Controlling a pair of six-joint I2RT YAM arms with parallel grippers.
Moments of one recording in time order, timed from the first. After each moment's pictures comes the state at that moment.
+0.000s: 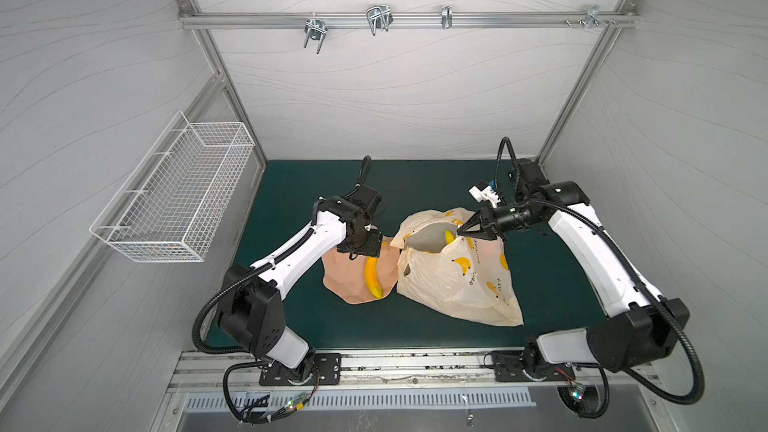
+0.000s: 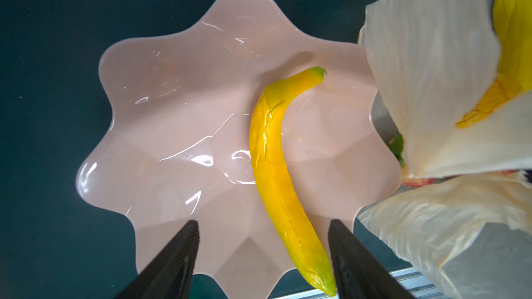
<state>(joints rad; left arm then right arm) -0.51 1.54 1.27 -1.10 -0.01 -0.36 0.29 1.38 1.42 -1.24 -0.96 0.33</state>
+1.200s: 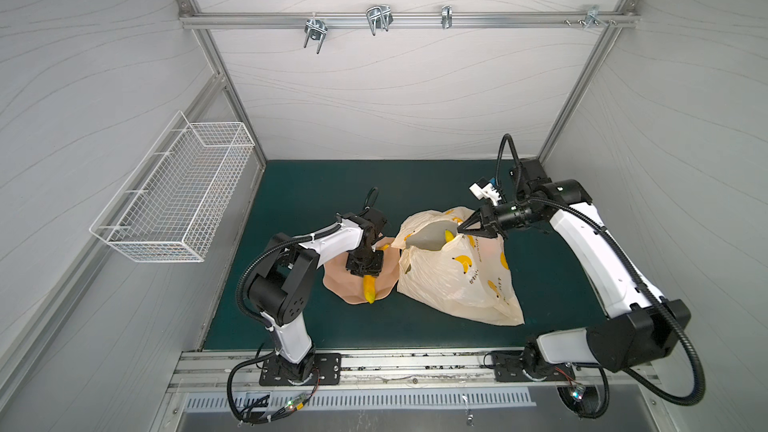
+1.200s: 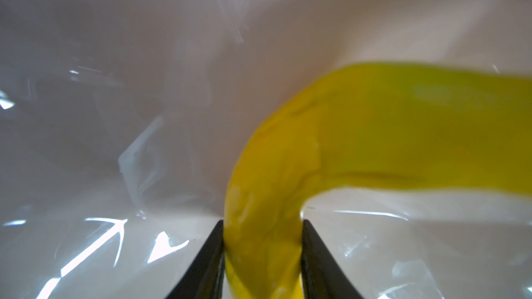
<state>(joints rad) -0.51 1.74 1.09 -0.91 0.13 -0.42 0.29 1.38 1.45 -1.25 -0.96 0.32</state>
